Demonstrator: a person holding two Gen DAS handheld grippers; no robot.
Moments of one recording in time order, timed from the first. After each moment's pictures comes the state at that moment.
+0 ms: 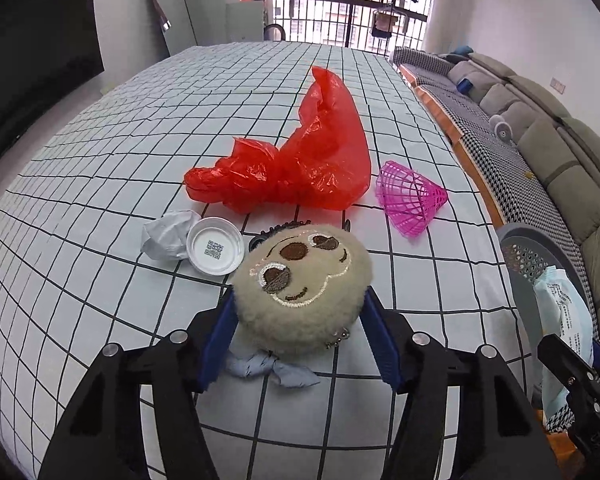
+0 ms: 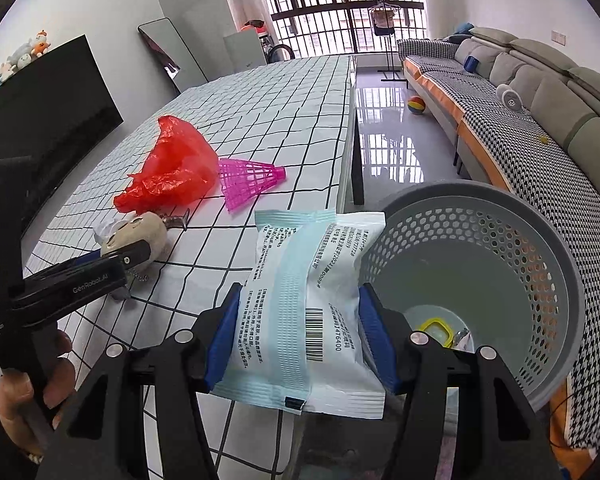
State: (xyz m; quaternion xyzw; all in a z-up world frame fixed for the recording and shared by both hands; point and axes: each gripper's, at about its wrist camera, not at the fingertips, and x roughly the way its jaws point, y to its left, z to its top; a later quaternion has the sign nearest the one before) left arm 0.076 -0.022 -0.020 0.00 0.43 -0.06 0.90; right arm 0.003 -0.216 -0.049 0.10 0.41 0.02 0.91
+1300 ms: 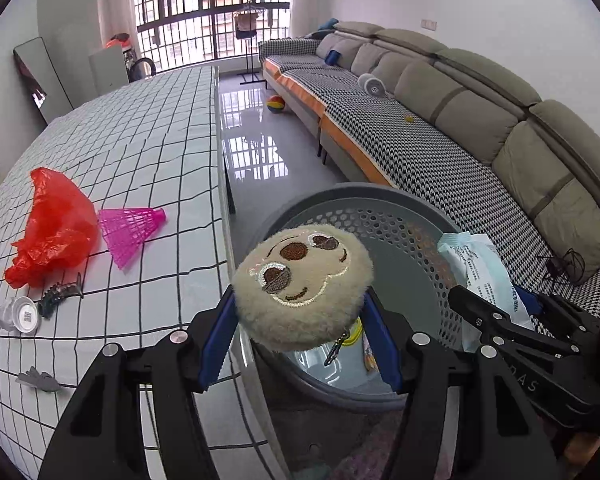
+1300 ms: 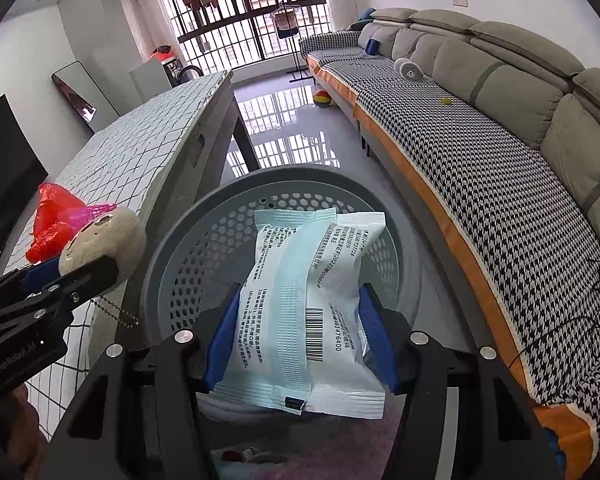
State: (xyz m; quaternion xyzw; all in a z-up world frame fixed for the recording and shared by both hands) left arm 0.029 -0.226 -0.009 0.10 0.41 -0.26 0.87; right arm -0.055 -0.374 -0.070 0.16 0.41 -0.12 0.89
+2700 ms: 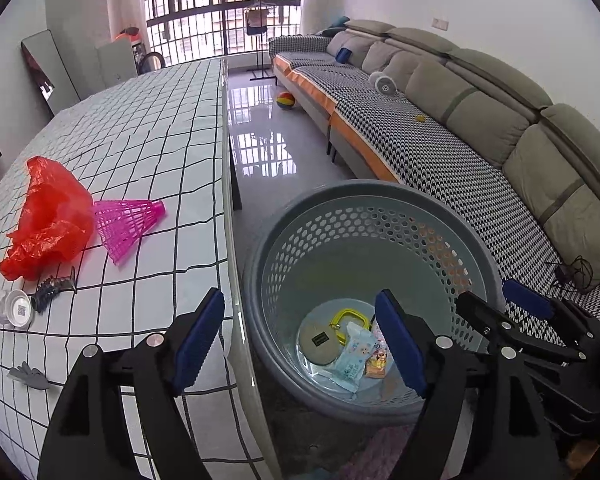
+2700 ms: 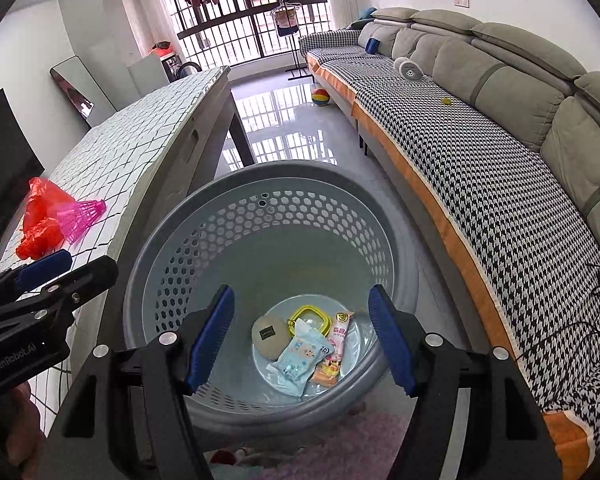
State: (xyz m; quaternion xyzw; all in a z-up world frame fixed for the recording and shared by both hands) left arm 0.035 -0.225 -0.018 0.09 0.41 -0.24 0.87; right arm -0.049 -0.376 -0.077 0.15 0.41 -0.13 0.89
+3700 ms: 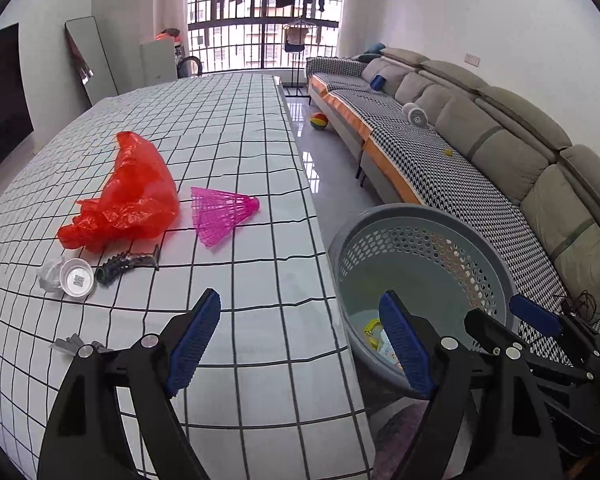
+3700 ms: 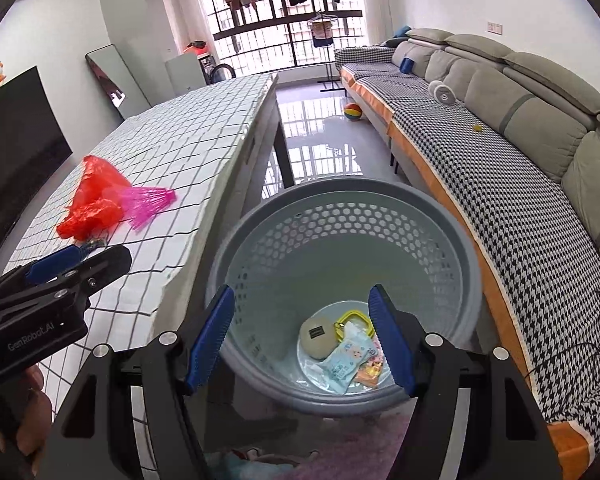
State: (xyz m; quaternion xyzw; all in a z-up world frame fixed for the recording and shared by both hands) left arm 0.029 -0.141 0.003 0.05 0.39 -0.19 0.90; right arm -0.048 -0.304 -0.049 0.12 0.39 -0.08 0.91
